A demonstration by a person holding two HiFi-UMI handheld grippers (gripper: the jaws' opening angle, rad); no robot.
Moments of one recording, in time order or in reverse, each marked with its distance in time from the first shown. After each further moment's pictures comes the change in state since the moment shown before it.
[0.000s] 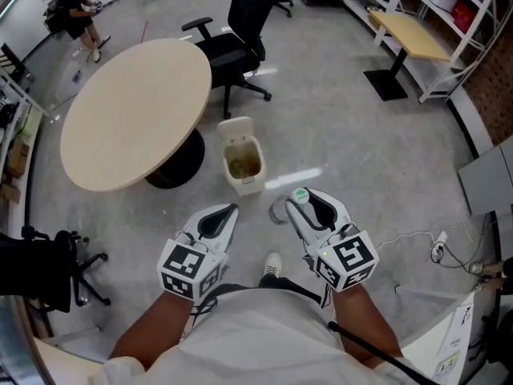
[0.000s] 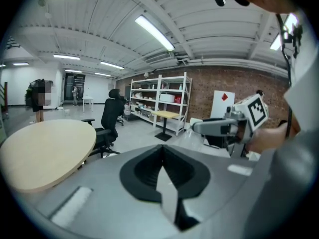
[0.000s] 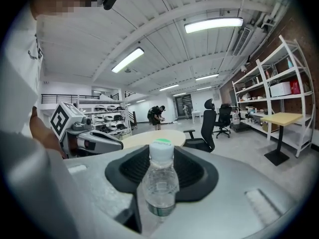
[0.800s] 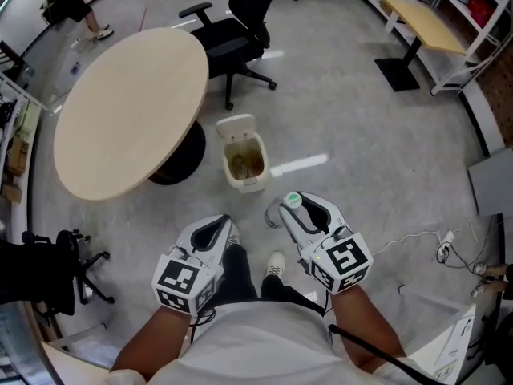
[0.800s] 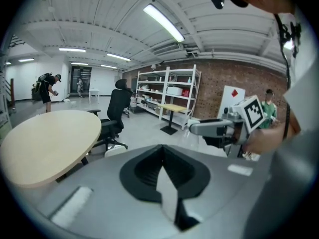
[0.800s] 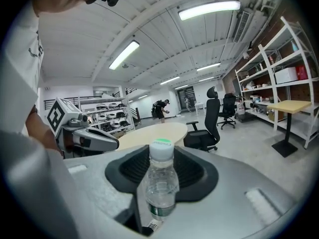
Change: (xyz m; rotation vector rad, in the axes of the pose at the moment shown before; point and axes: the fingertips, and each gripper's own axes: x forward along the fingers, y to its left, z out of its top) left arm 0.026 0.036 -0.024 -0.051 0.086 0.061; right arm 0.057 -0.024 -0.036 0.051 0.068 0.065
